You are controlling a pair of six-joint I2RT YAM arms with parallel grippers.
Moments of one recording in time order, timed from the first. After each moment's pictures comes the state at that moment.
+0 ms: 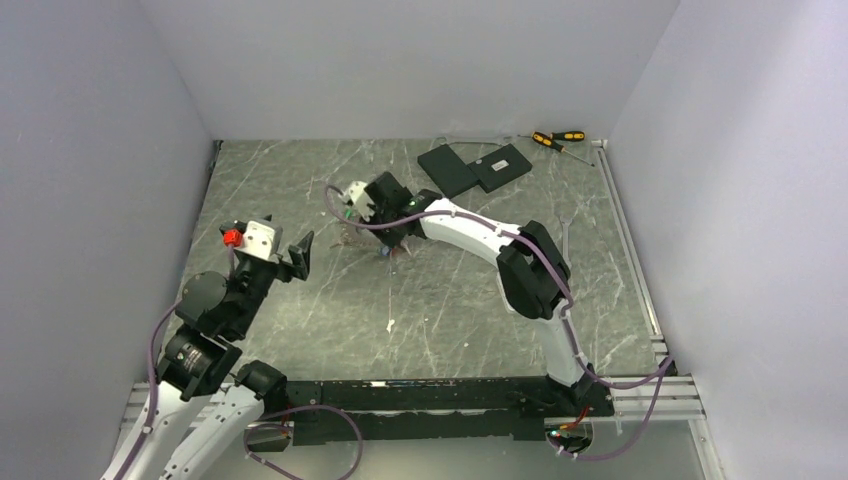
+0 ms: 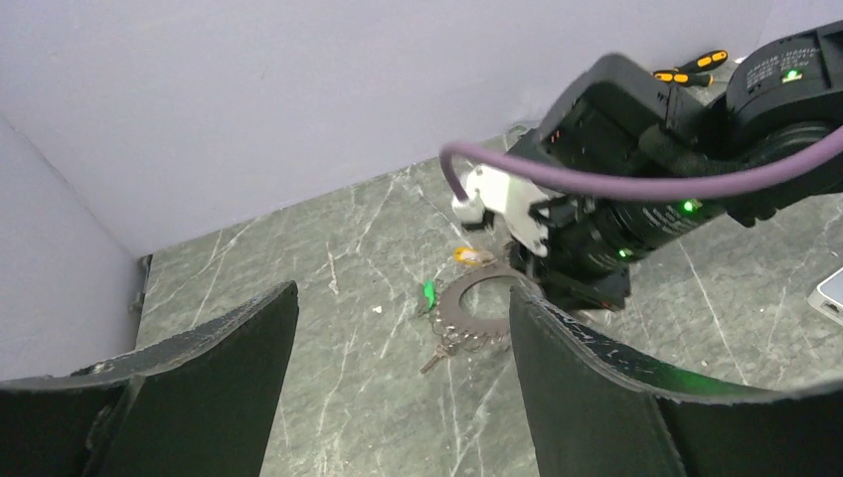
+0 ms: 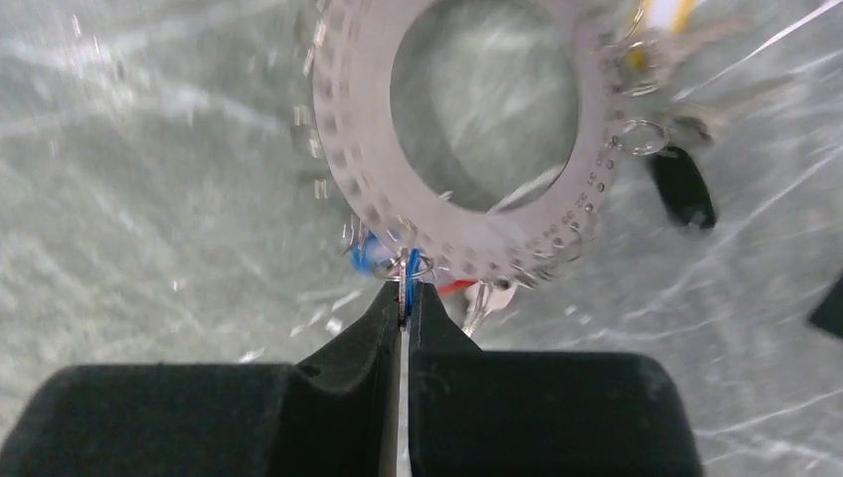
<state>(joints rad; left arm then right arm) -0.49 0.41 0.73 -0.23 -0.17 0.16 0.83 2.13 1.78 -0.52 -0.02 -0.21</state>
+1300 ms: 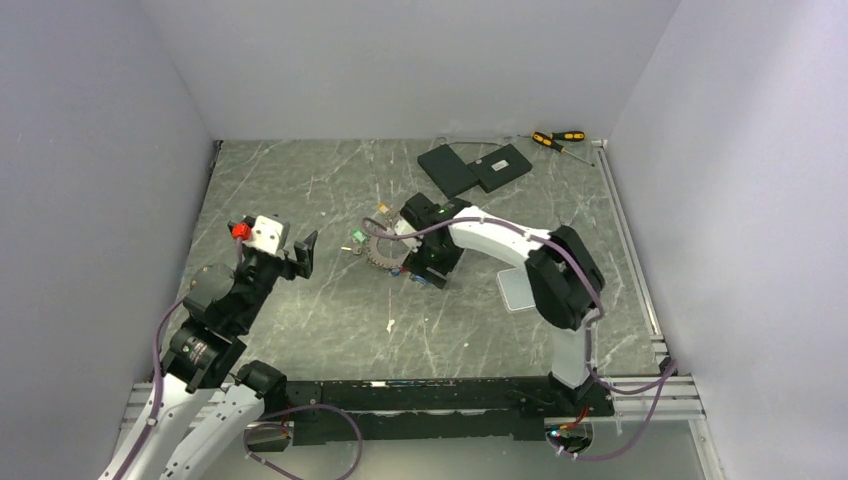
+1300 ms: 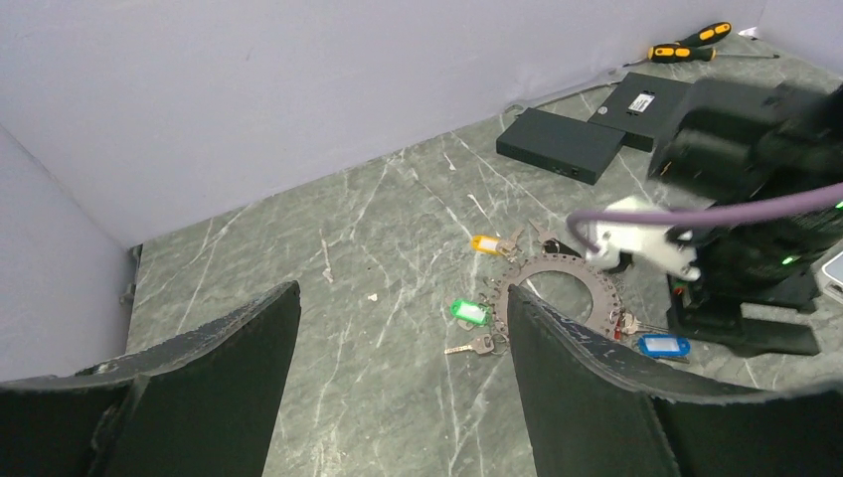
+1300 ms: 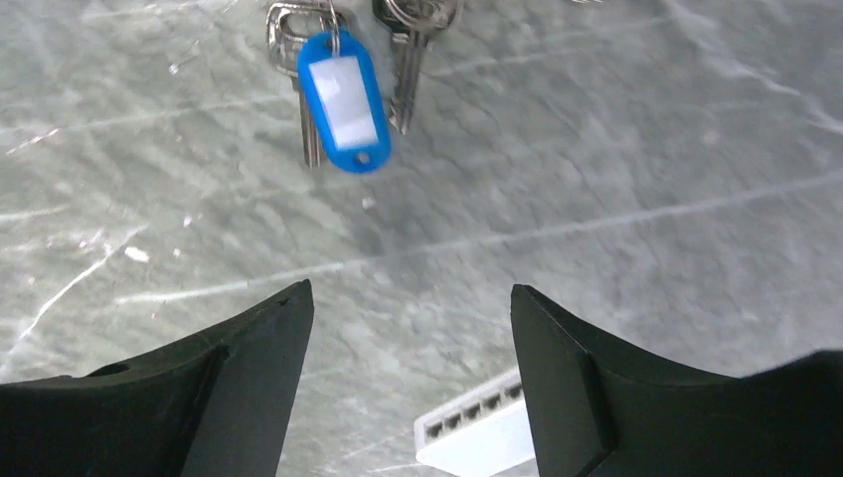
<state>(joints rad) -0.47 0.45 0.73 -0.23 -0.15 0.16 0.78 1.98 1.48 -0.88 0.05 -0.29</state>
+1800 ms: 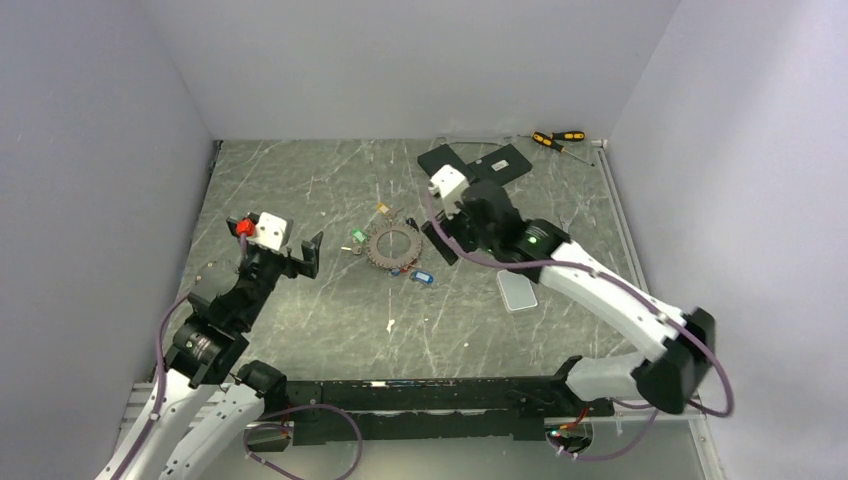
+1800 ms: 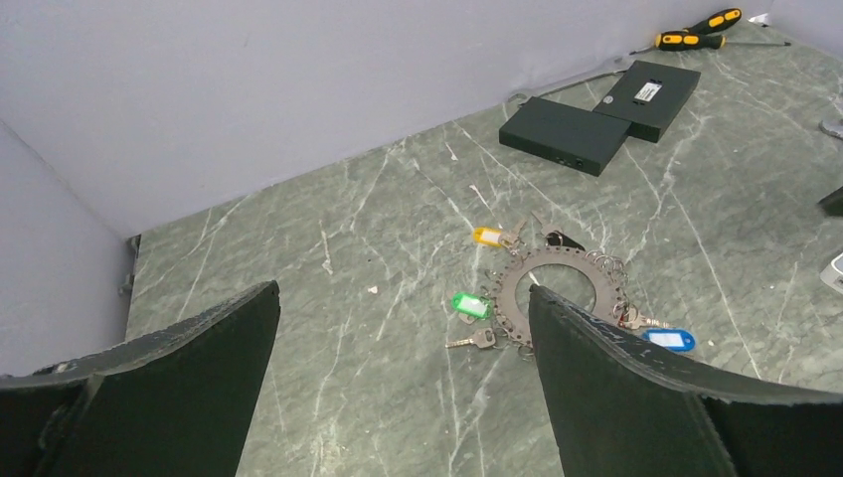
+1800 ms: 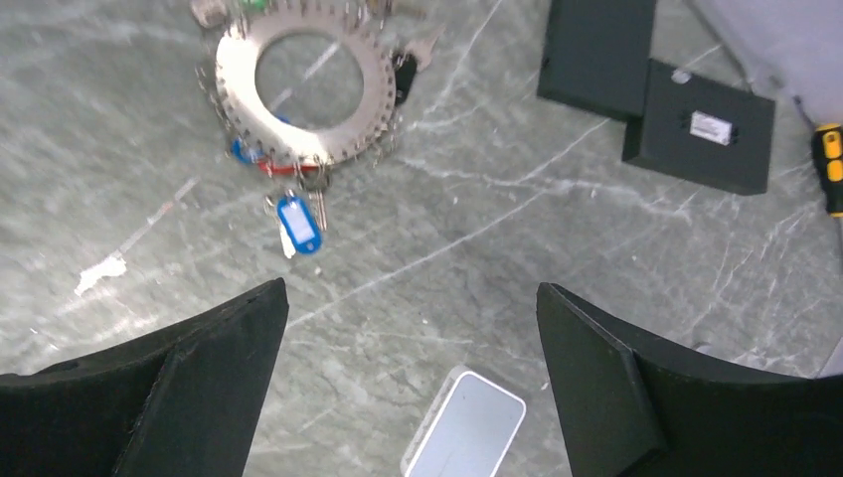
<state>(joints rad) -0.47 0.47 0.73 -0.23 -0.16 0.16 0.78 1.36 1.24 -0.56 0.18 -0.18</state>
